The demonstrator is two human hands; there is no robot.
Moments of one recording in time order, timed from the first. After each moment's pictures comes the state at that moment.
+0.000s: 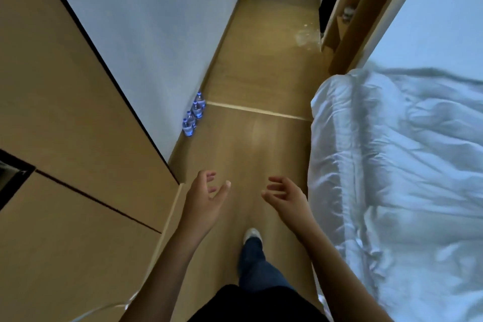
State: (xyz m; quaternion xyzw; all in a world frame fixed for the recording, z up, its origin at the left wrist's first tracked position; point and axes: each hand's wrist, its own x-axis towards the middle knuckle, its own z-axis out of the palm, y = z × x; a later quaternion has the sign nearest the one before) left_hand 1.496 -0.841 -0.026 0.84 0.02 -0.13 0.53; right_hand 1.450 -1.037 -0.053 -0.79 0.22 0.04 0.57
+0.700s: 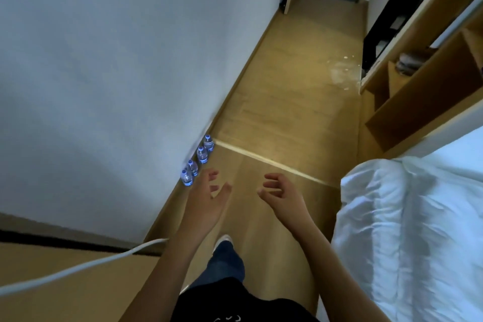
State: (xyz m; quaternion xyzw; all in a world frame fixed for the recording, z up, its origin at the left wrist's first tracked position) left_hand 1.964 -0.953 -0.028 0.82 0.12 -0.10 0.55; right_hand 1.955 -1.140 -0.045 -0.81 0.15 0.11 0.55
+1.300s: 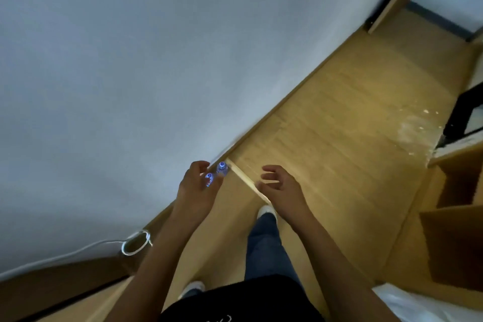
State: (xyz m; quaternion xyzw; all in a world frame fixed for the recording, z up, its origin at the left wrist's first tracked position) left_hand 2.299 -0.965 -0.051 0.79 0.29 -0.03 0.55; right_hand 2.356 -1.155 -0.058 -0.82 0.04 0.23 0.52
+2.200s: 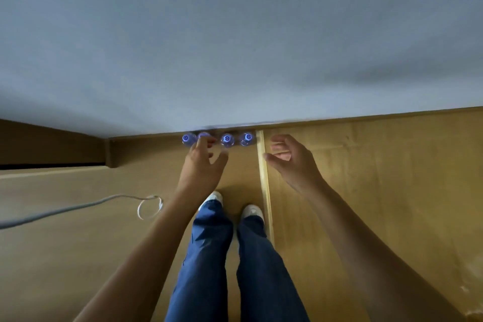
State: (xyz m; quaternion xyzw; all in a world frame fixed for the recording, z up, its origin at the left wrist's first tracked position) left_hand 2.456 -0.972 -0.236 0.65 0.57 0.06 0.49; right_hand 2.637 -1.075 -0.222 -0.80 -0.30 0.43 0.28
